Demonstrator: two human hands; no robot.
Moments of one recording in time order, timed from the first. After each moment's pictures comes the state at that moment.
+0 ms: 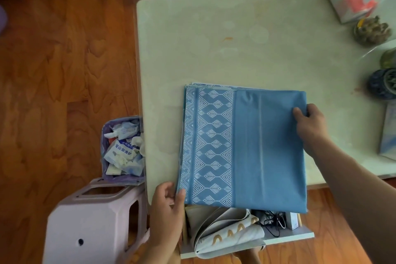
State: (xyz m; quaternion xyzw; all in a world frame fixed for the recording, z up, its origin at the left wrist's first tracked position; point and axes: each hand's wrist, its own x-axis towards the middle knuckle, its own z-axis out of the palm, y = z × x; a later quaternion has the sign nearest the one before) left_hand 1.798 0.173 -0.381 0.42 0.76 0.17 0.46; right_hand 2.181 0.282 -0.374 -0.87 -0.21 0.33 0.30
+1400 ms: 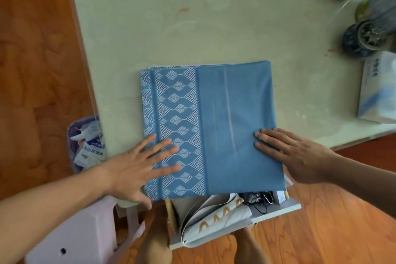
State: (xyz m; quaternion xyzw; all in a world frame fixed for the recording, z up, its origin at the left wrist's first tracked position) left_hand 1.789 0.306 -0.415 0.98 0.03 -0.20 0.08; right_hand 2.244 0.138 -0.400 -0.46 -0.86 0.14 -0.17
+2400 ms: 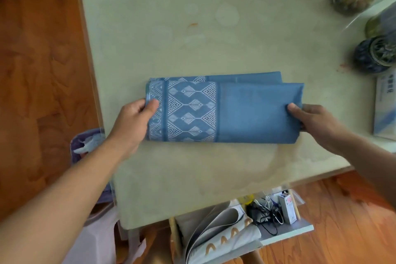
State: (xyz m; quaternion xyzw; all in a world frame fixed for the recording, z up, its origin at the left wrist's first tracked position) left_hand 1.850 0.399 -0.404 0.50 0.59 0.20 0.59; right_hand 2.247 0.240 -0.377 -0.74 -0.25 0.54 0.32
